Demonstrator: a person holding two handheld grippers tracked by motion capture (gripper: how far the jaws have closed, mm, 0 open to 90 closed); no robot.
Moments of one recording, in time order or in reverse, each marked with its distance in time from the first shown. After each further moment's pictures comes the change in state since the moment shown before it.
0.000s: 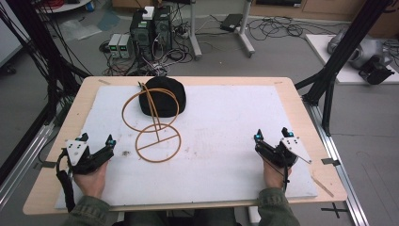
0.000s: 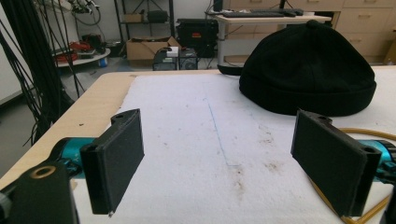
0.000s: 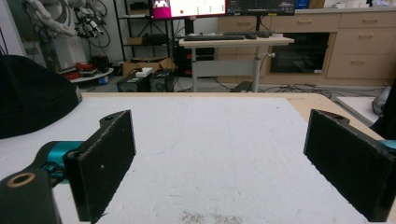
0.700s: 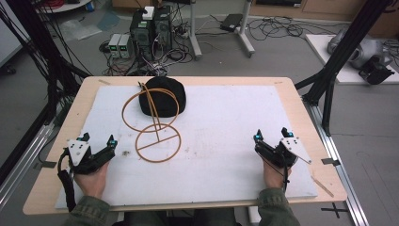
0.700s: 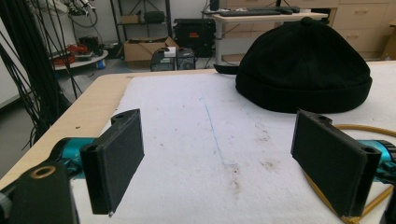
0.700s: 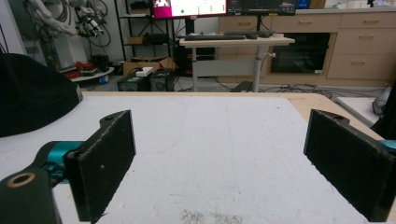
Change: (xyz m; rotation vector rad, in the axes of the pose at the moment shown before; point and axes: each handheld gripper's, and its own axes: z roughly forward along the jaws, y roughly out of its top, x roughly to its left) left arm -0.002 0.000 0.000 0.002 -0.009 0.024; right arm 0.000 0.000 0.000 -0.003 0.004 -0.009
